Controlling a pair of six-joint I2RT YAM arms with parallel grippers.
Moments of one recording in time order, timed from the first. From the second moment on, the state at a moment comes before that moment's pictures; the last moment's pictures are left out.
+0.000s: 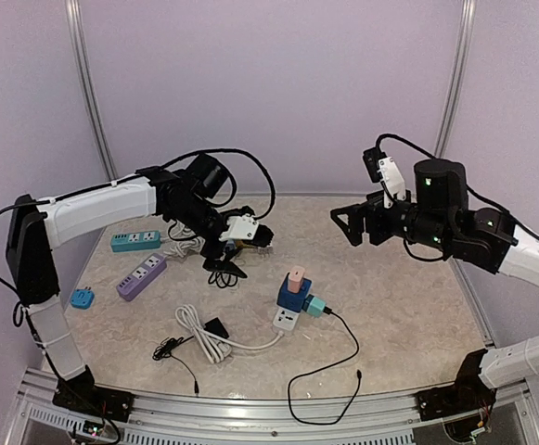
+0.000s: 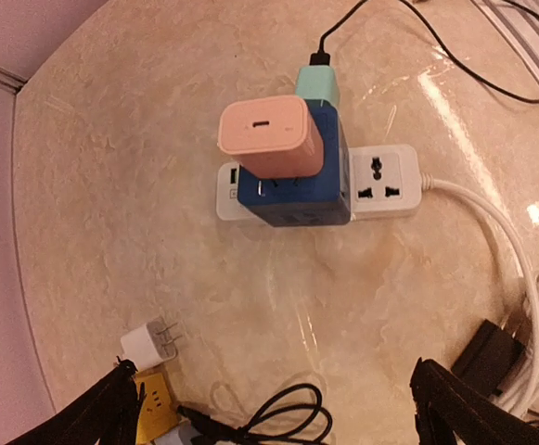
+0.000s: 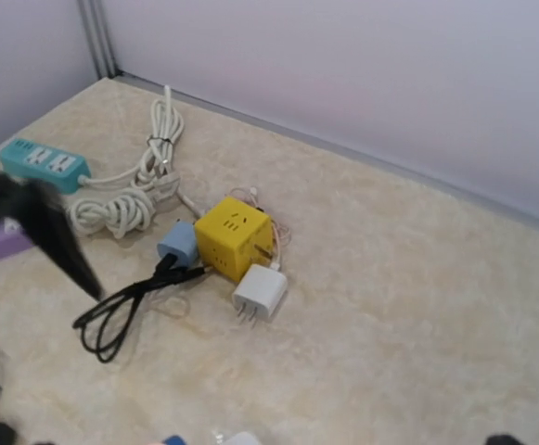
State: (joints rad) left arm -0.71 1.82 1.55 -0.73 0.48 1.20; right arm 0.84 1.09 1.04 -0.26 0.20 0.11
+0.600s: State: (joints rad) left arm -0.52 2.17 2.32 -1.25 -0.06 0.39; right arm 0.85 1.27 1.22 -0.56 0.21 0.47
